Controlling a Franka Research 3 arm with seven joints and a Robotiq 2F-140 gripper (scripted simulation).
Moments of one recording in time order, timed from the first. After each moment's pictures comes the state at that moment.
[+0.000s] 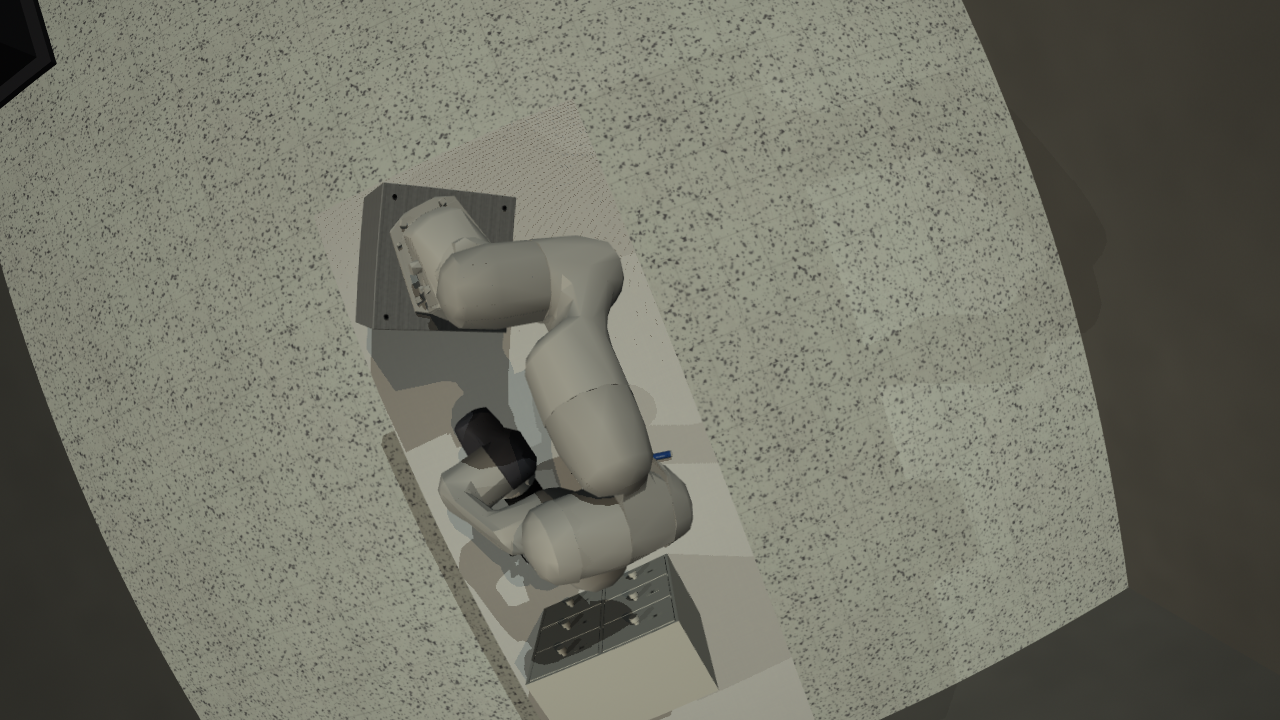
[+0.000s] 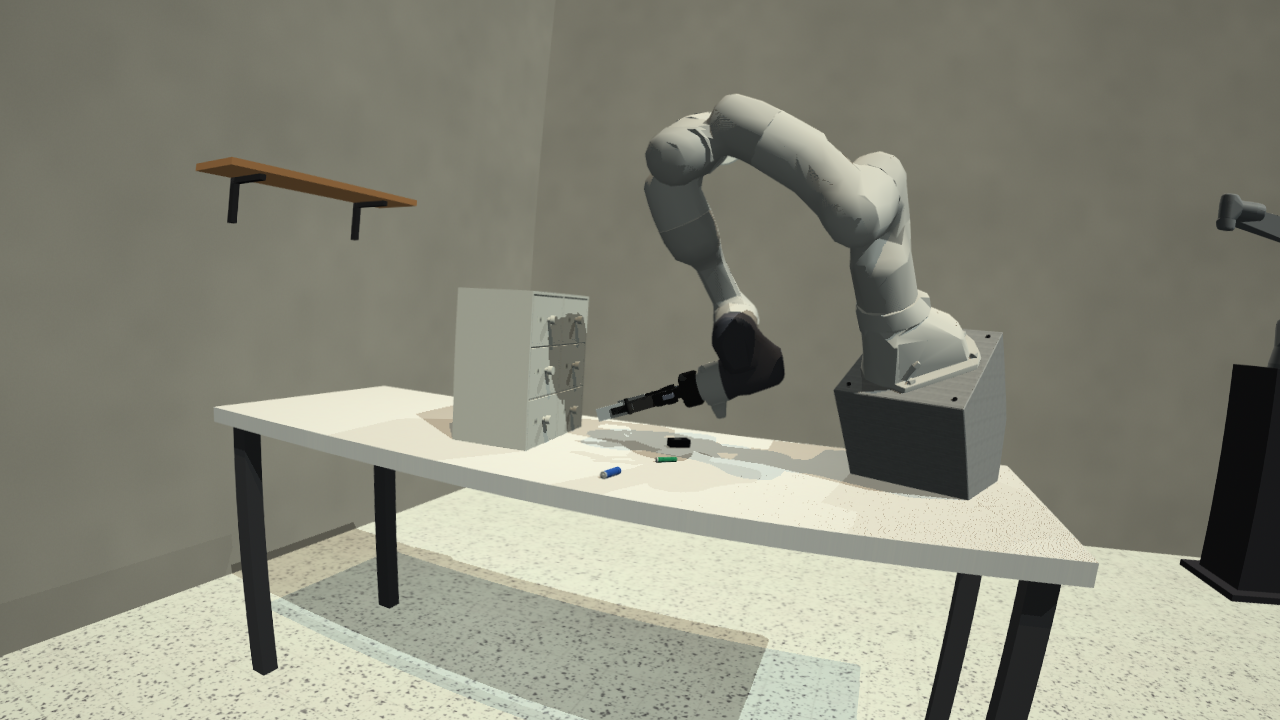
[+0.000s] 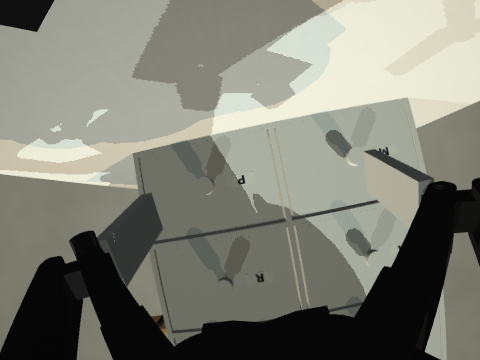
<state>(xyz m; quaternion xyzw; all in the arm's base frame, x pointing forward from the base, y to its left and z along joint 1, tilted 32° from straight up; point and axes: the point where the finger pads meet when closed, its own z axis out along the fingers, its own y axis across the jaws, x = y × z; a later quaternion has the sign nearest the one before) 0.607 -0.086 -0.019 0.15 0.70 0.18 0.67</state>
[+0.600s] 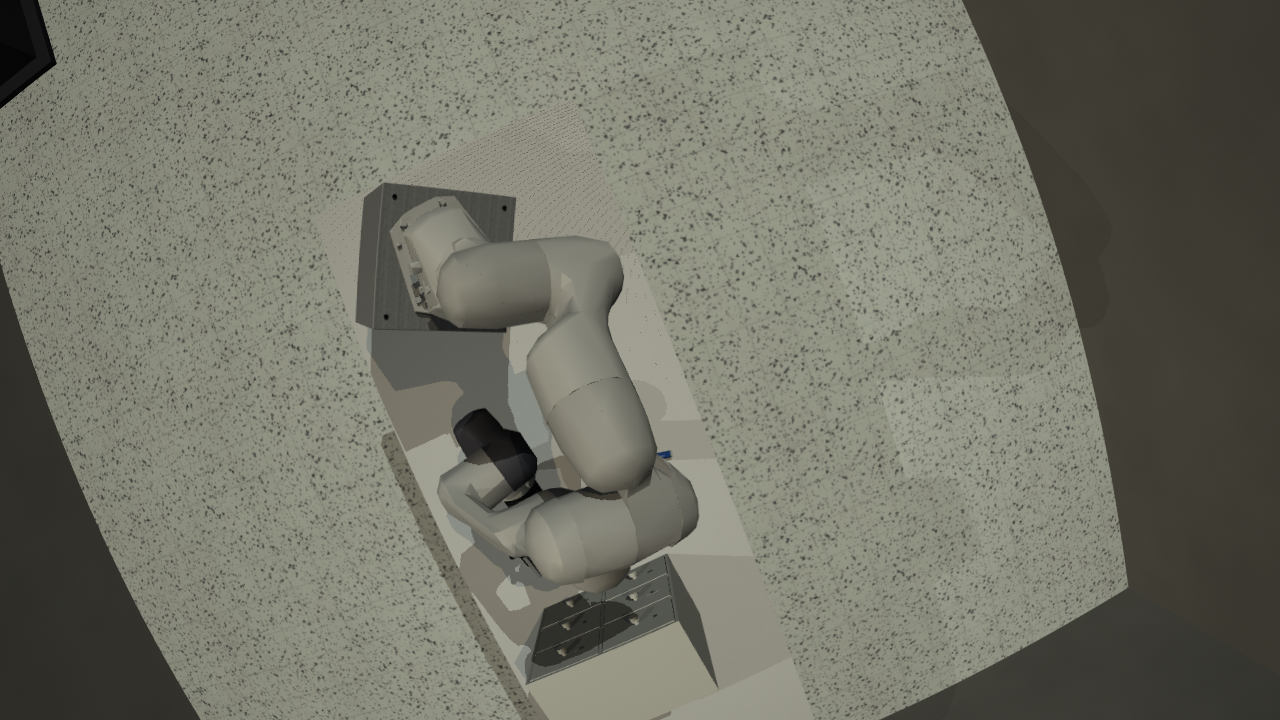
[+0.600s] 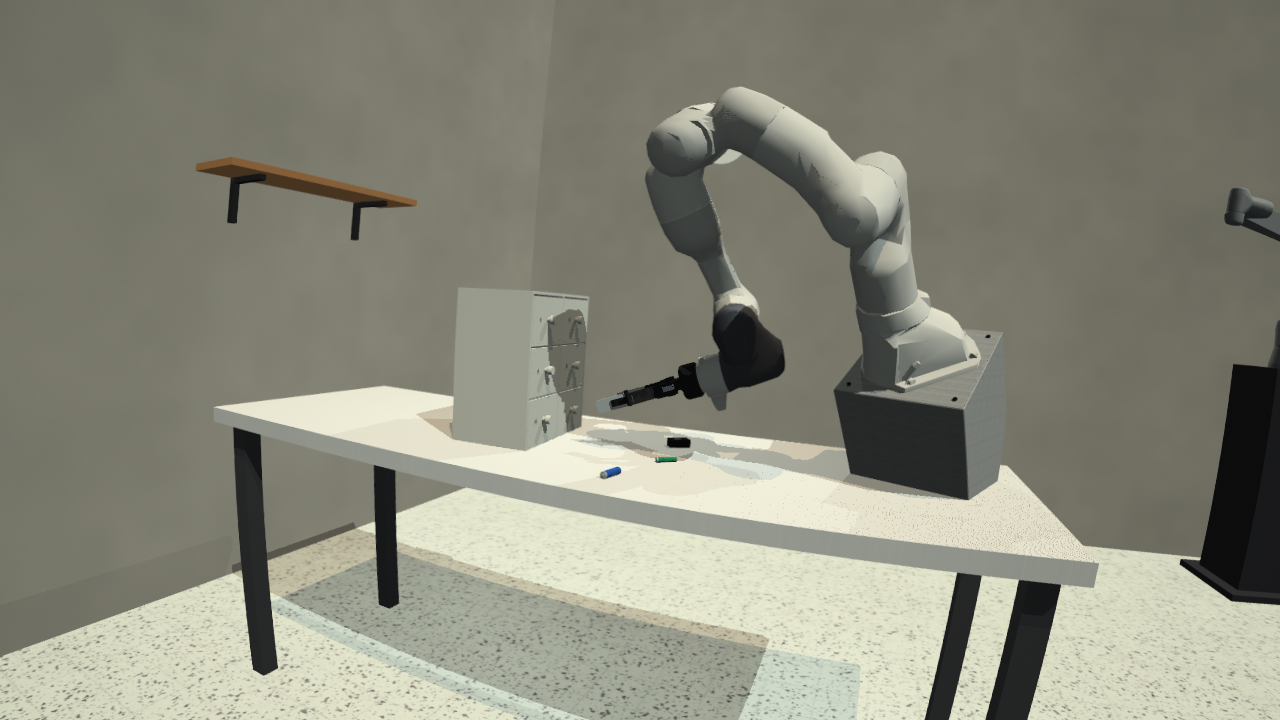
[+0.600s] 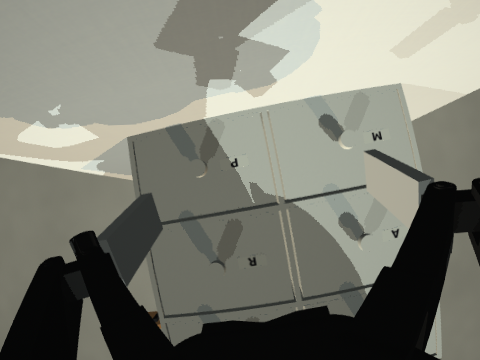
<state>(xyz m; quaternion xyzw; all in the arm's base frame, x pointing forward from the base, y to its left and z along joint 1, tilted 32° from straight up) 0.603 -0.091 -0.001 0.15 0.70 0.18 0.67</state>
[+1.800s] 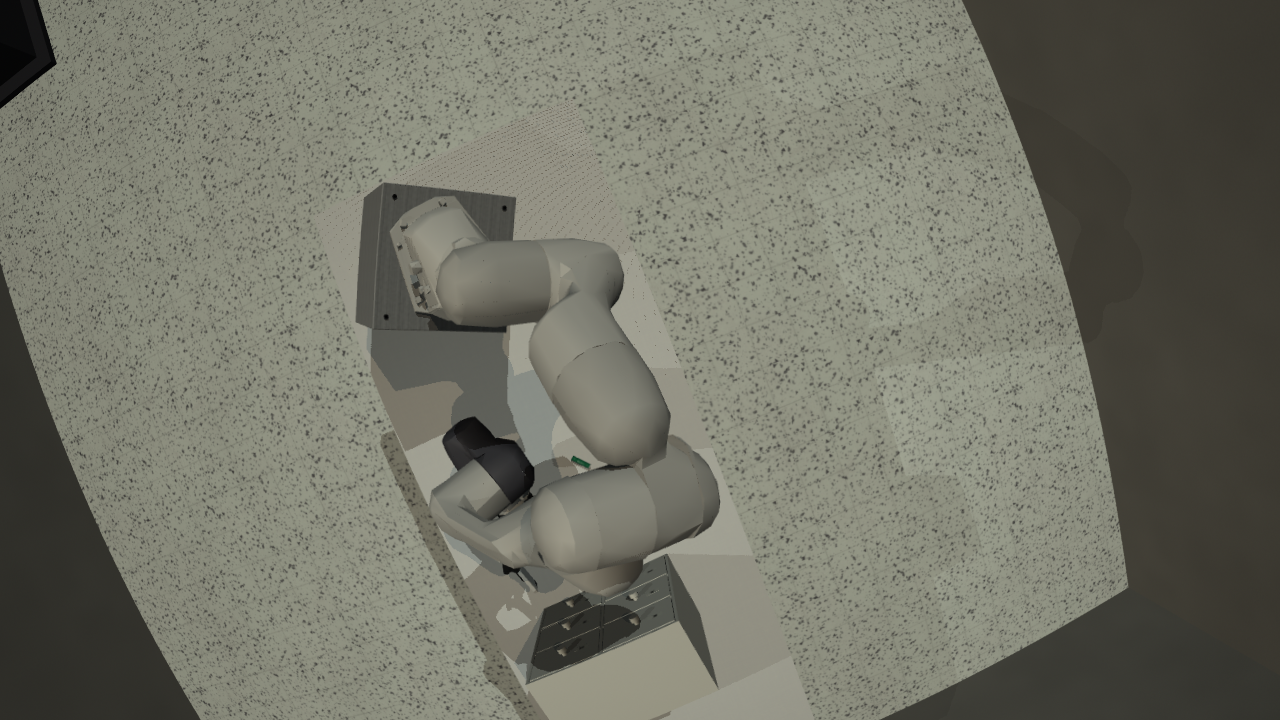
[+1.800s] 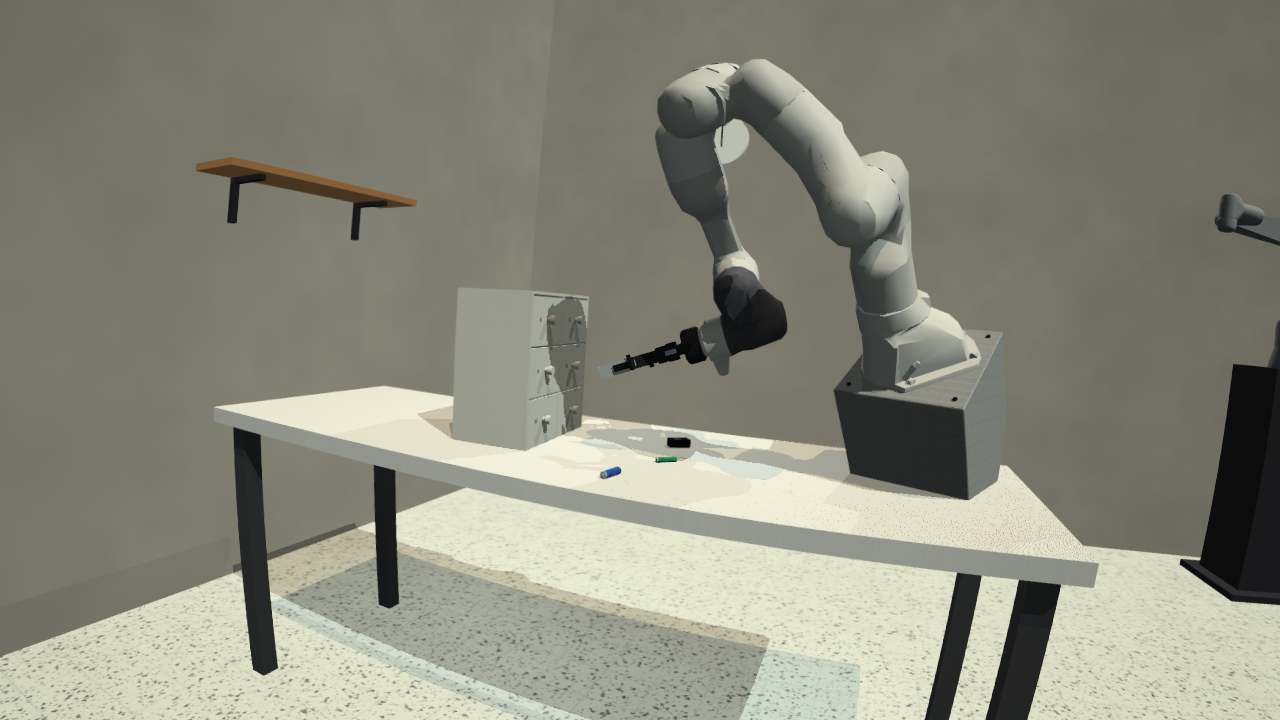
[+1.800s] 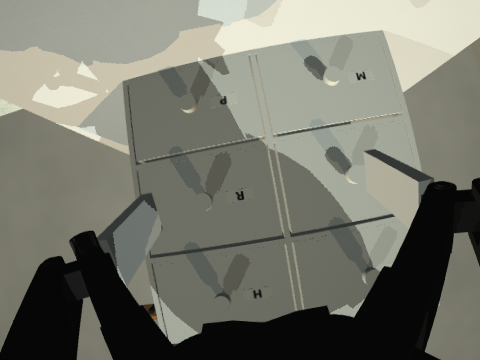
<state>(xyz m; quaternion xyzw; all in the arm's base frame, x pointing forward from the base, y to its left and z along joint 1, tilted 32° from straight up) 0.581 -0.124 0.060 0.15 0.71 0.18 0.67</state>
